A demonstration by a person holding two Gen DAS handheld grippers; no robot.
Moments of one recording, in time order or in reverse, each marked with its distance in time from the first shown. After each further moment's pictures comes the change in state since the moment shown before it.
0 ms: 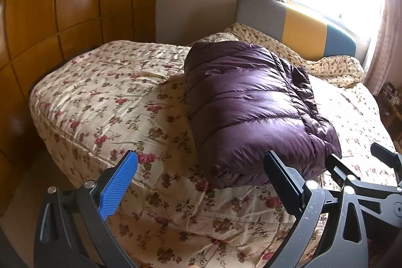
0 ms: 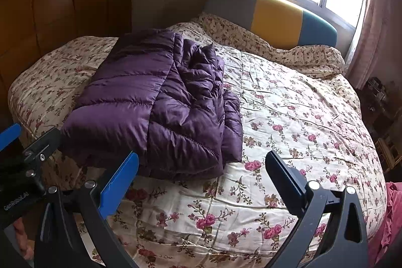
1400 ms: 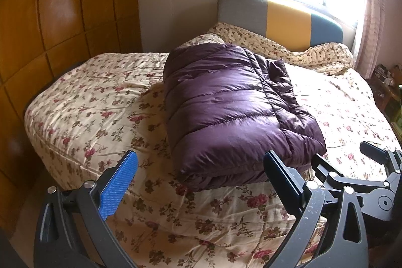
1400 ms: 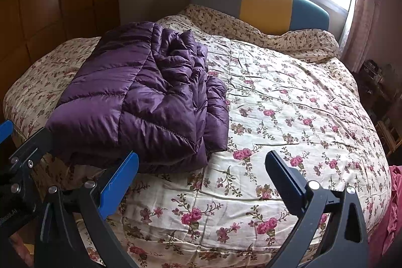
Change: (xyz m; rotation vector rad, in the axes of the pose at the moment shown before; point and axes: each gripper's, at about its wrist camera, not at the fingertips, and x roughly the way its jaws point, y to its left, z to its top) left arm -0.004 -0.034 0.002 0.105 -0.013 -0.012; right arm 0.009 -0.025 -0.010 0.075 0.042 -0.011
